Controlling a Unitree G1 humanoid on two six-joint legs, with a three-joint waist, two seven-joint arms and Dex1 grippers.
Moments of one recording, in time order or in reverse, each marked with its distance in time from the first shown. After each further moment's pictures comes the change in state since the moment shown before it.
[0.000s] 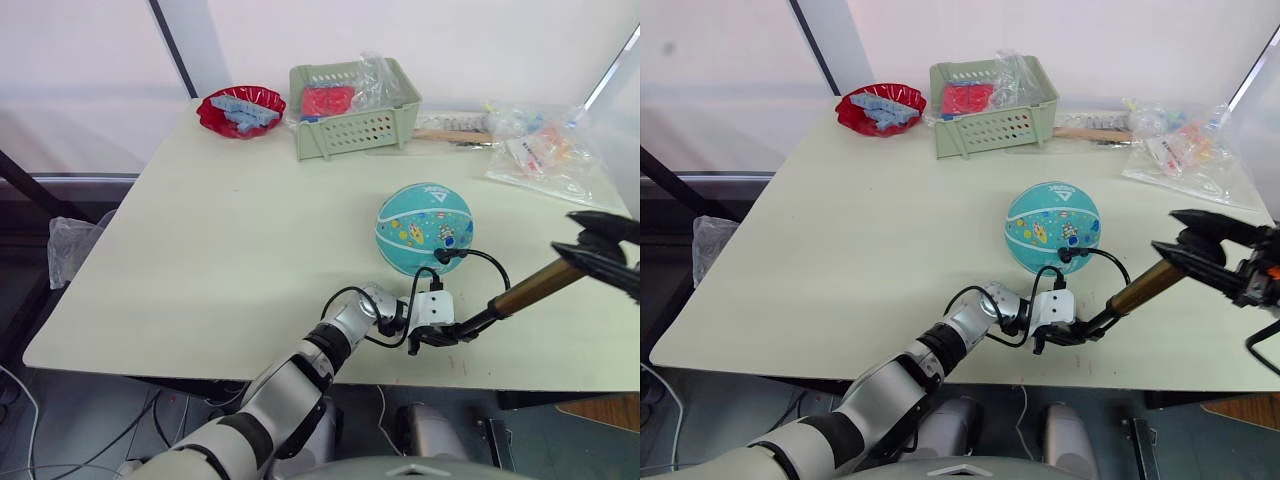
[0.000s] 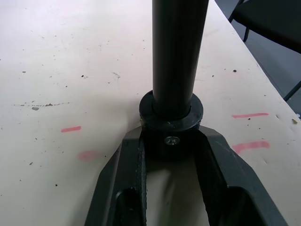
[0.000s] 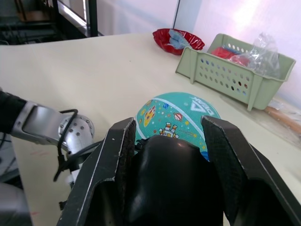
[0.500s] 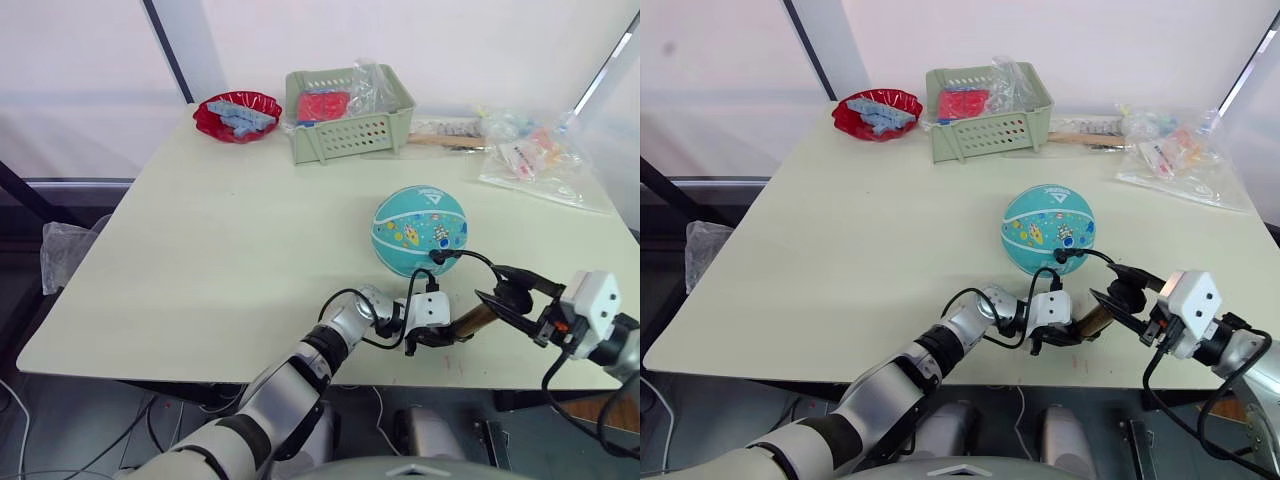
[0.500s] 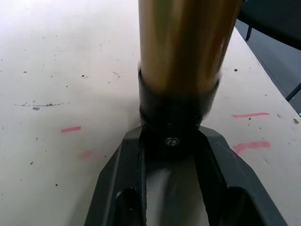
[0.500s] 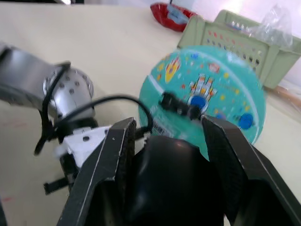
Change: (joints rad) left arm 0.004 0.008 0.000 0.001 0.002 0.000 0.006; right arm 0.082 0.235 0.394 0.051 -0.422 -0.363 -0.113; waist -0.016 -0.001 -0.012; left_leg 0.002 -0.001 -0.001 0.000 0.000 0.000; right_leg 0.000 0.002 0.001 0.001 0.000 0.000
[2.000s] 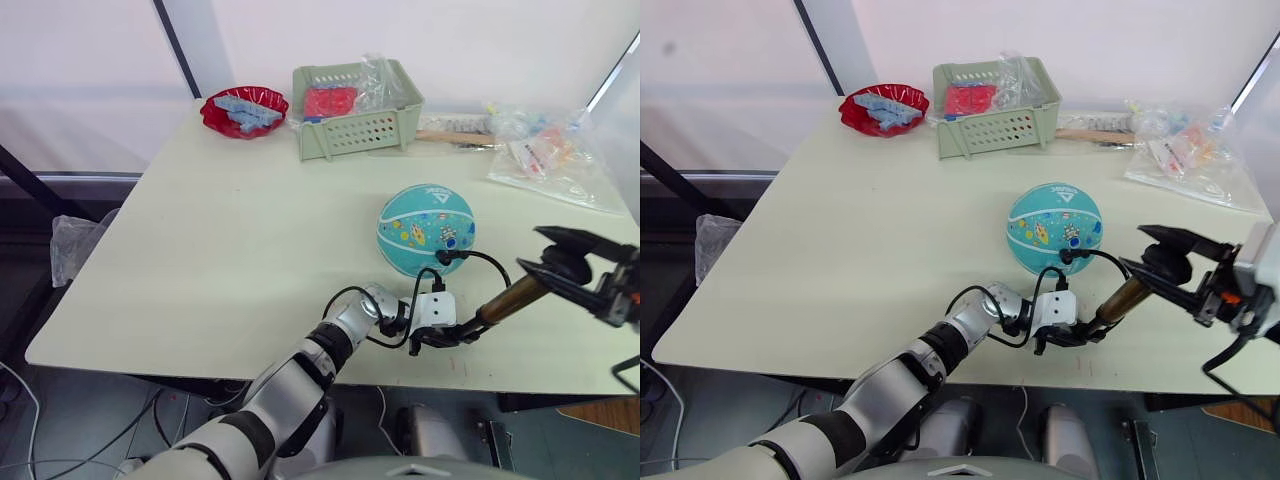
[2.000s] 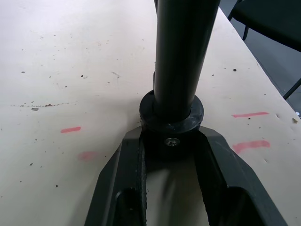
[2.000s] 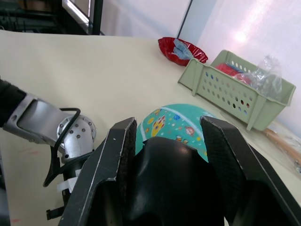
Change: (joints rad) left arm -0.016 -0.020 -0.005 0.025 0.005 -0.008 -0.012; right arm -0.034 -0.168 -0.273 -0.136 0.287 0.185 0.053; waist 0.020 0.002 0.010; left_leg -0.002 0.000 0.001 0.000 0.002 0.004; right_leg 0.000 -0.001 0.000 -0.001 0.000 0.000
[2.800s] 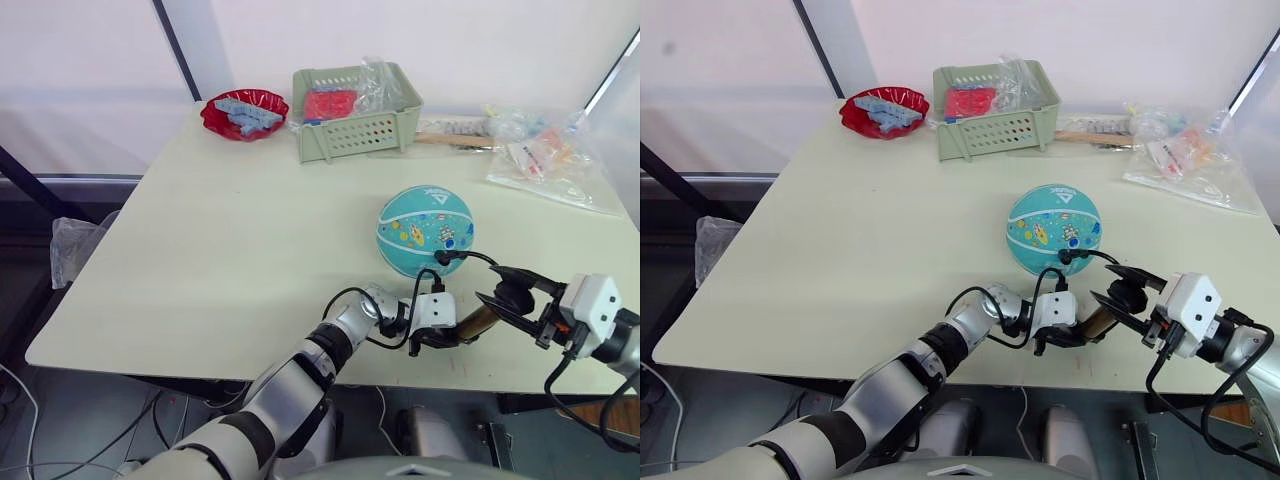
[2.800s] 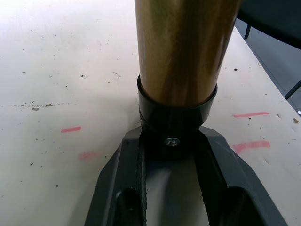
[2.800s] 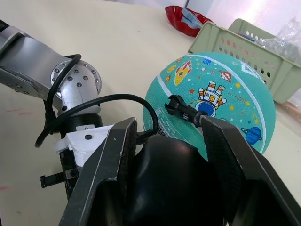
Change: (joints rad) left arm -0.001 -0.009 0.001 0.002 0.002 -0.001 0.006; right arm 0.026 0.069 0.216 0.154 -0.217 -0.207 -0.015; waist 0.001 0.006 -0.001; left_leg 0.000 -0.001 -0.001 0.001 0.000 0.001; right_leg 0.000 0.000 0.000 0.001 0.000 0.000
